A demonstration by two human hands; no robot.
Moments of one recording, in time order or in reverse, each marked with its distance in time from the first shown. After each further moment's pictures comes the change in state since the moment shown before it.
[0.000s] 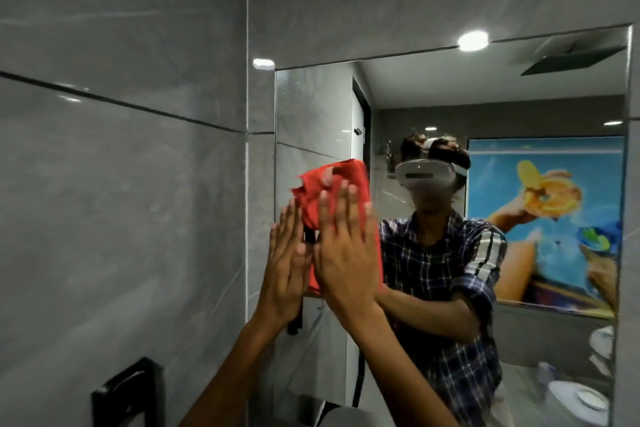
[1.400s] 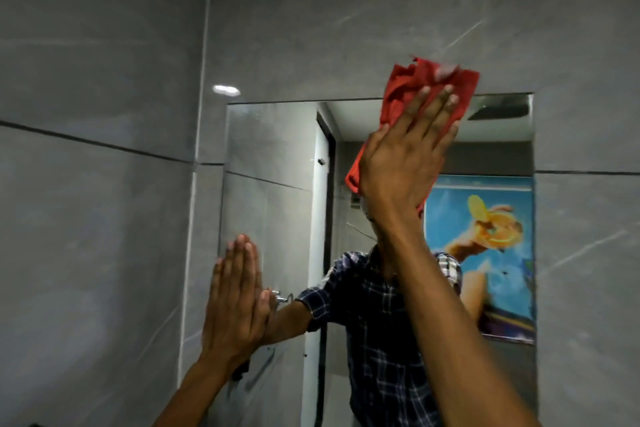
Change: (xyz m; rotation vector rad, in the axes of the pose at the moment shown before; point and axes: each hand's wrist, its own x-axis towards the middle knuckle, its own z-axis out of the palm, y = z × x) left_hand 0.000 -0.016 0.024 0.615 0.064 0.148; right_hand 0.166 0.135 -0.090 -0.099 0.345 0.472
